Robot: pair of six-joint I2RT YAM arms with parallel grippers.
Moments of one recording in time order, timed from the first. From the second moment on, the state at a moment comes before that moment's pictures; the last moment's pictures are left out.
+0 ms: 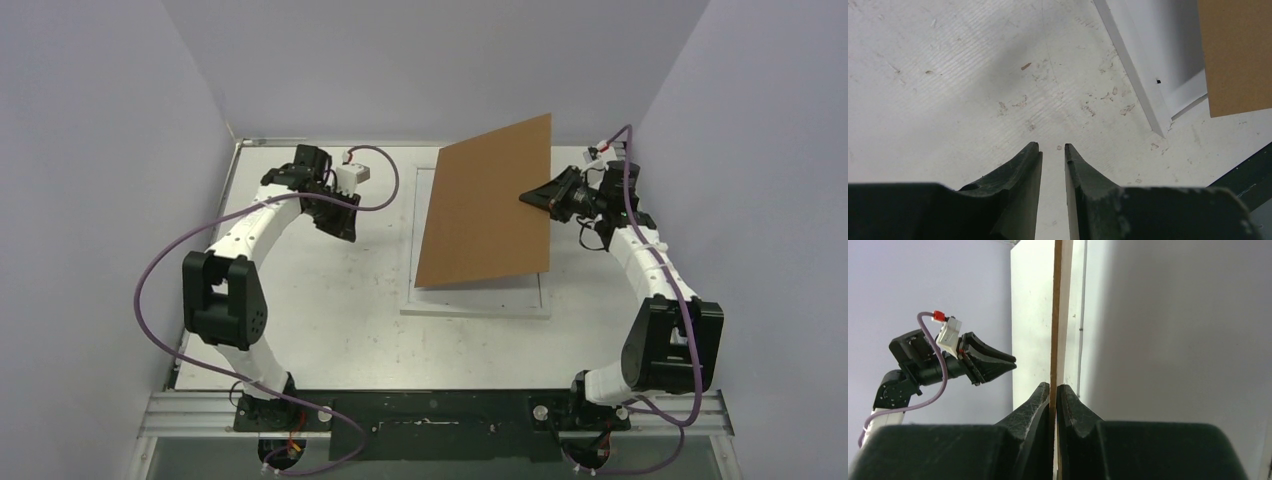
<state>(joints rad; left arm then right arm) -0.20 1.73 1.45 -0.86 0.38 0.24 -0.08 1.44 1.05 -0.11 -0.79 0.82</state>
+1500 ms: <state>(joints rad) -0.23 1.75 1.43 -0.82 0.32 0.23 -0.06 1.62 1.02 0.01 -0.89 0.73</state>
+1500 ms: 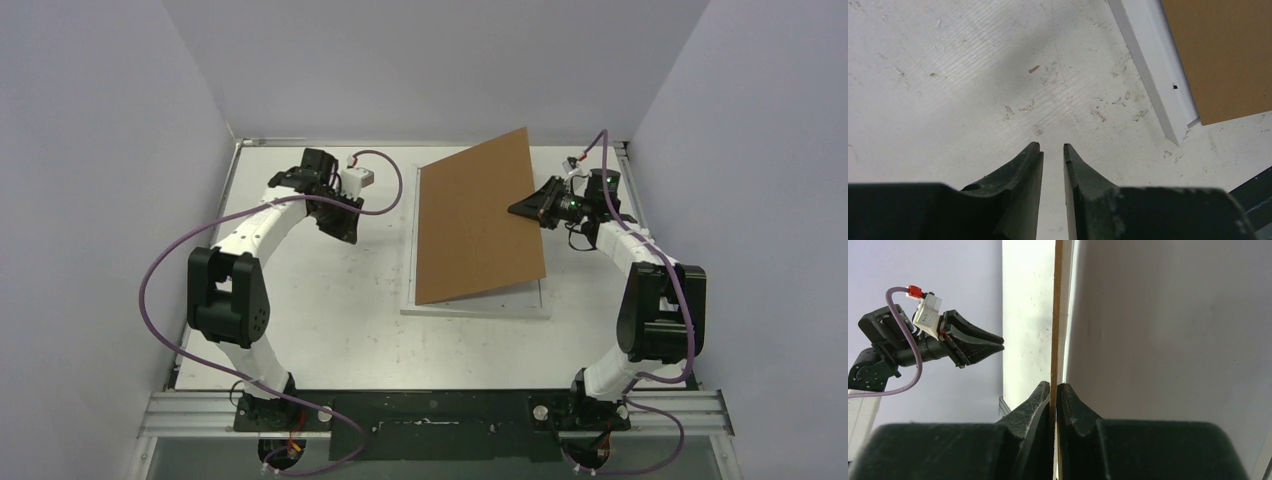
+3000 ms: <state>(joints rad) -0.23 1.75 1.38 -0.80 0.31 0.25 -0.05 1.69 1.02 0.03 -0.89 0.73</state>
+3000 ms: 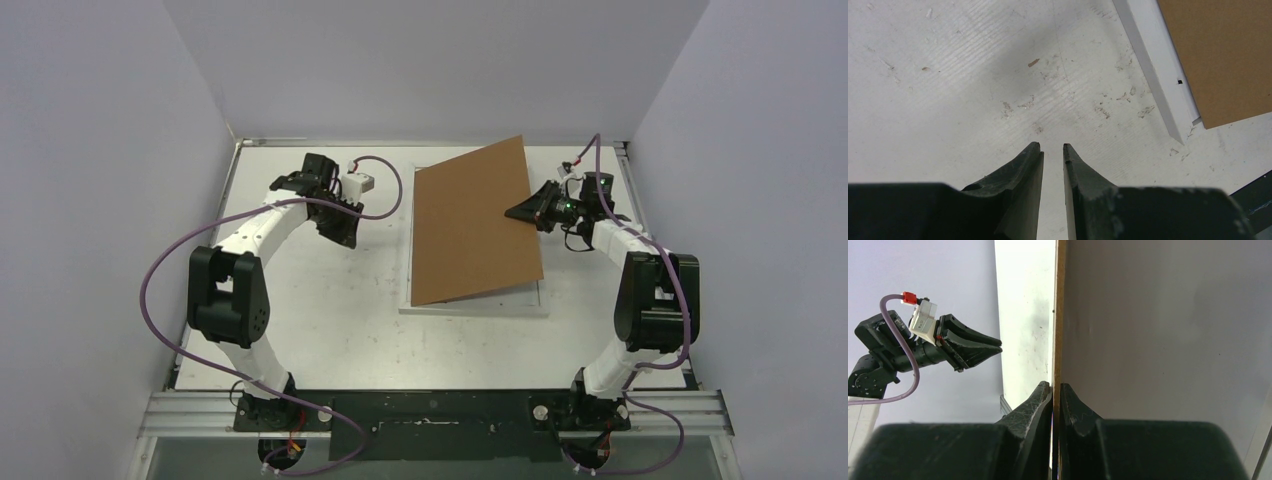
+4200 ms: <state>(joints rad) -0.23 1.75 1.36 -0.79 0.31 0.24 -0.05 1.65 0.99 0.12 -0.86 0.75</state>
